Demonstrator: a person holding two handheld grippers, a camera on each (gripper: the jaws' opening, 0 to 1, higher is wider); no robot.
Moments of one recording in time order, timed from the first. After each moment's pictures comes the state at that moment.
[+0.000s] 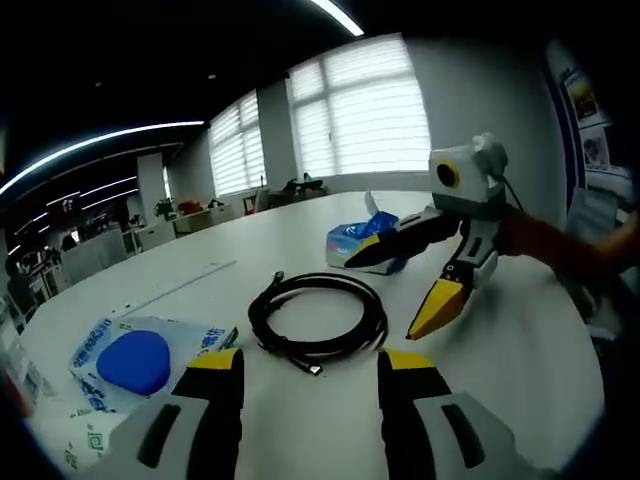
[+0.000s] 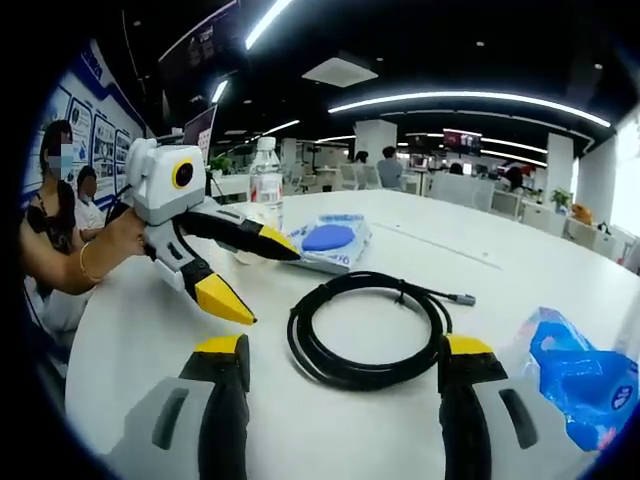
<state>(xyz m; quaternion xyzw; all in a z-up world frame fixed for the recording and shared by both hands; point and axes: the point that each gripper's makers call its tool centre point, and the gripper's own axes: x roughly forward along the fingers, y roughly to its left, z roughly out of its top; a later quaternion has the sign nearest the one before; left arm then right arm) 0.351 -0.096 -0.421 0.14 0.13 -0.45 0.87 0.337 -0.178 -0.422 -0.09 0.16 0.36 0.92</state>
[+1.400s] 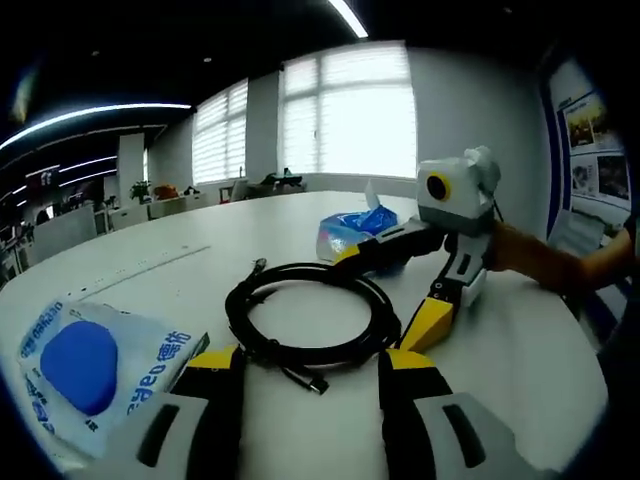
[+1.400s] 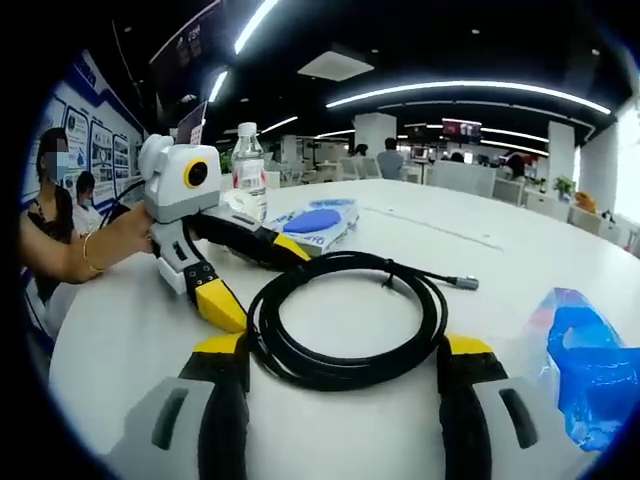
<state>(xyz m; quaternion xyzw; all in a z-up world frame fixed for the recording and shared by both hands) 0.377 -0.126 -0.443 0.09 0.15 -0.50 0.85 0.363 -0.183 -0.447 -0.08 0.17 0.37 0.91</state>
